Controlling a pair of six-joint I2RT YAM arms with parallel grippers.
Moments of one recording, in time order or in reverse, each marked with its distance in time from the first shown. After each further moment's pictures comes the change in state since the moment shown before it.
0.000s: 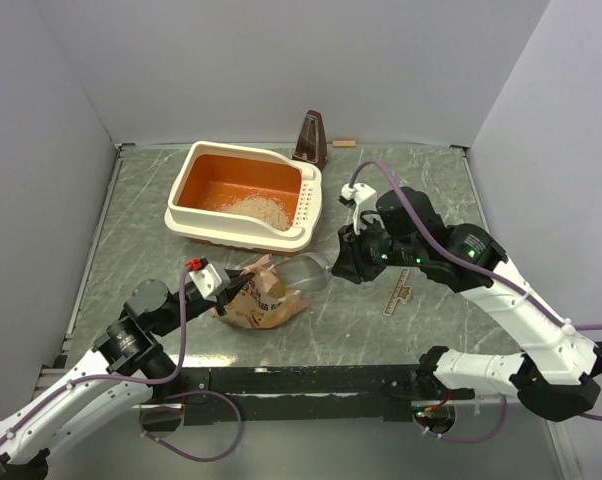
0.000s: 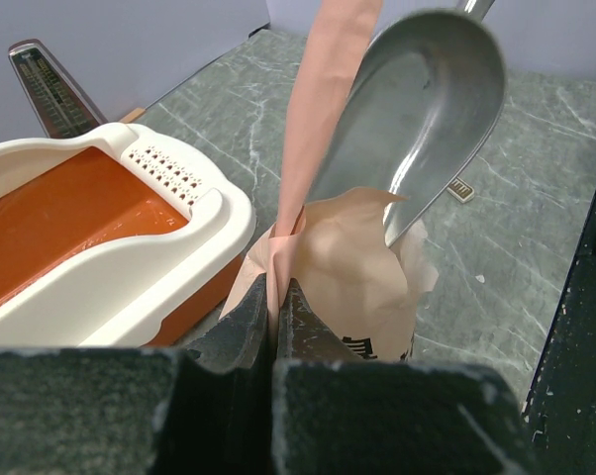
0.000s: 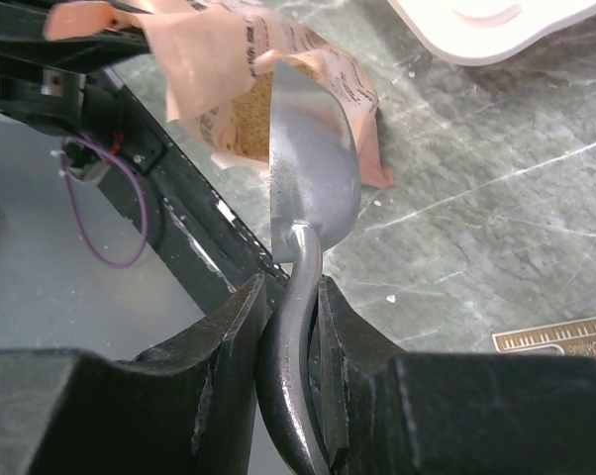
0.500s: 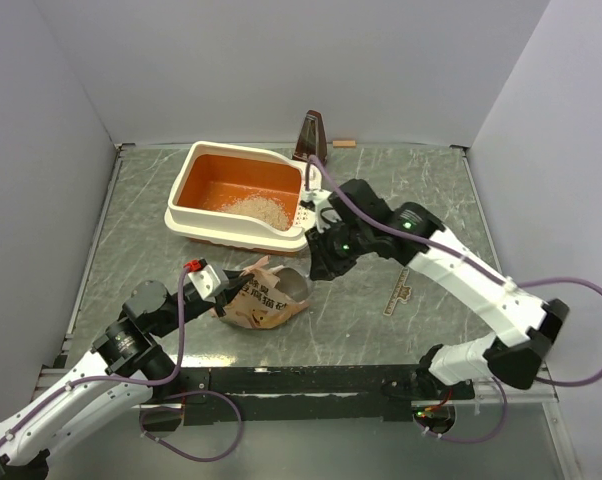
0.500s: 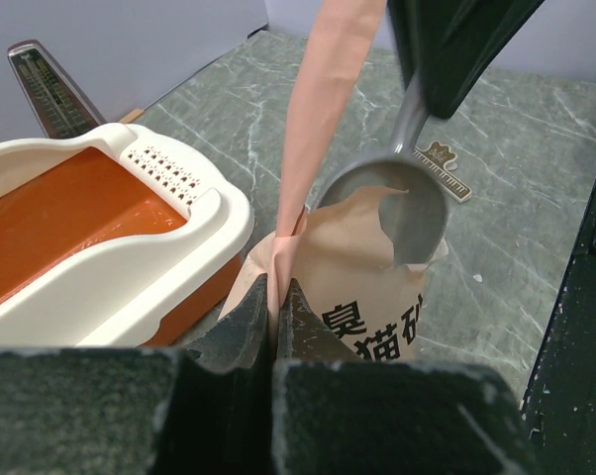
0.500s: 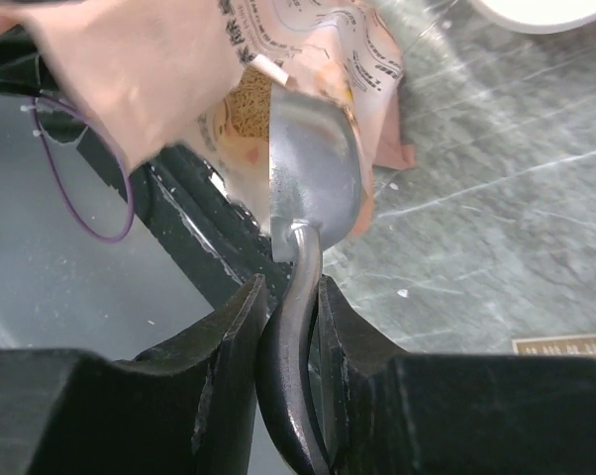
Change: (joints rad) left arm 0.000 -0.014 0.000 -0.009 0.000 -0.001; right arm 0.000 0.216 0.014 -0.005 -0.078 -0.034
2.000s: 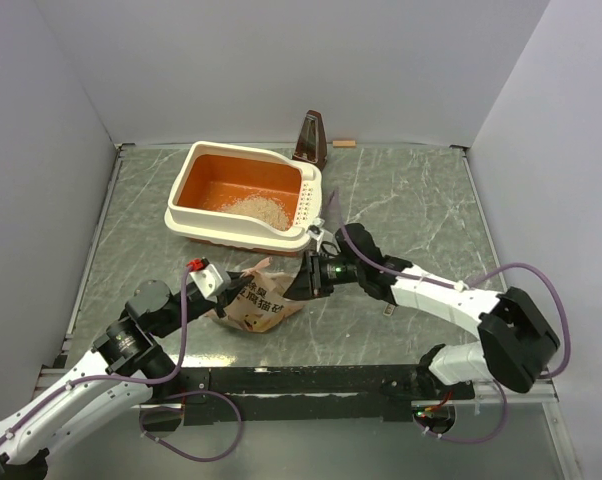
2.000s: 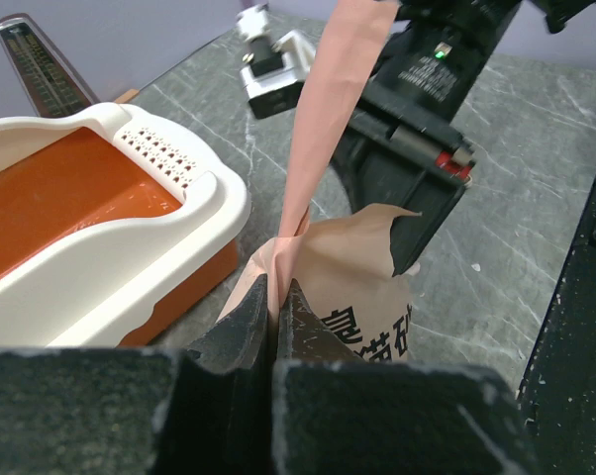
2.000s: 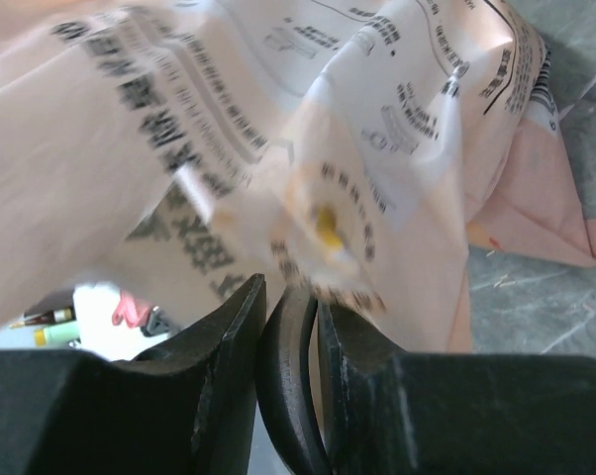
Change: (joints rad) left arm -0.005 0.002 0.000 -0.029 -0.019 -0.013; right arm -0.084 0.034 -0.754 1.101 -0.399 0.586
